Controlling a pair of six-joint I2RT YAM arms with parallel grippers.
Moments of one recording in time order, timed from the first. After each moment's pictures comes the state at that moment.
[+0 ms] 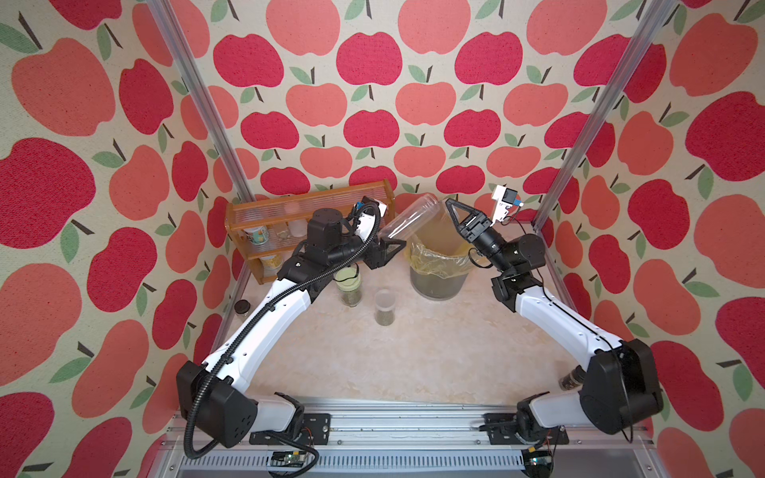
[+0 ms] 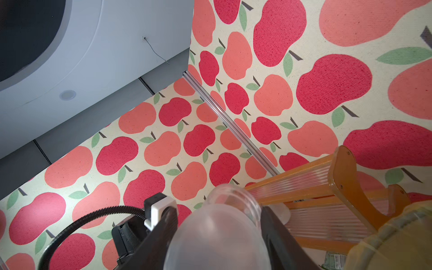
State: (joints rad) left arm -0.42 1.36 1.36 -0.24 0.54 -0.12; right arm 0.42 1.41 1.02 0.93 -0.48 1.07
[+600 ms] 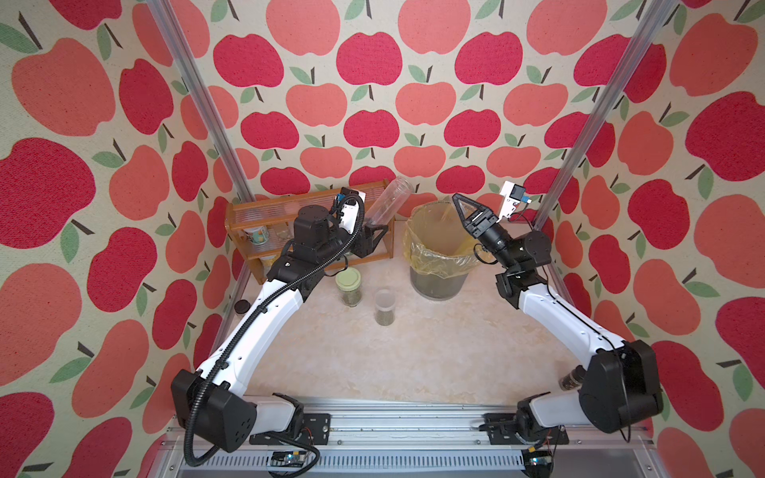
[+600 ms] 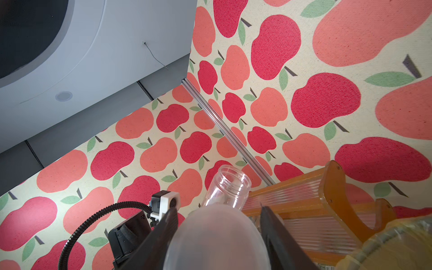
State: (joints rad) left arm -0.40 1.33 1.34 -0.20 0.43 -0.14; right arm 0.37 1.38 1.02 0.86 -0.48 1.04
